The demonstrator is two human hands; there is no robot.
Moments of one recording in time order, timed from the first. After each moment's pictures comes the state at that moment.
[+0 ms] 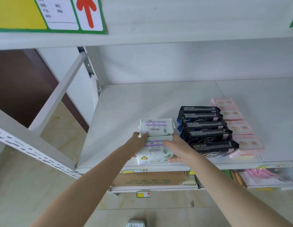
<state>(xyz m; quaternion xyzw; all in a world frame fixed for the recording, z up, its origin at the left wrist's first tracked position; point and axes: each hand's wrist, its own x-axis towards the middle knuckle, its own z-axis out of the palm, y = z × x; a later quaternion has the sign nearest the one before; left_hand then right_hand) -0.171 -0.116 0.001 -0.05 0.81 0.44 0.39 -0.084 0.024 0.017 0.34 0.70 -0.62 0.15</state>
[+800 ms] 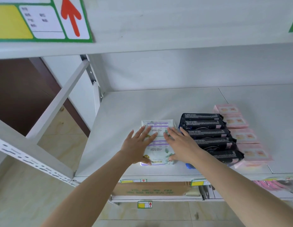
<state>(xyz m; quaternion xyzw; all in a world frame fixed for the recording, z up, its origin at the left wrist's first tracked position) -0.188 -0.118 -0.011 0.43 0.89 -0.13 0.11 -0.106 0.060 0.010 -0.04 0.99 0.04 0.15</state>
